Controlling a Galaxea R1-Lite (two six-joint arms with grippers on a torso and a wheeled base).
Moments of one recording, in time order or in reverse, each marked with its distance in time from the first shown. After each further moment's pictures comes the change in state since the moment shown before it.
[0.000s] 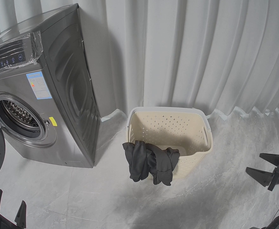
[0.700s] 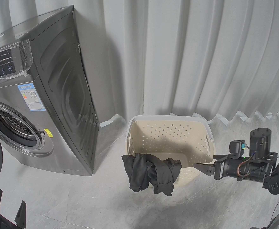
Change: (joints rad) left arm 0.000 0.000 0.000 0.000 0.000 -0.001; right arm 0.235 0.804 -0.079 -0.544 -0.150 0.133
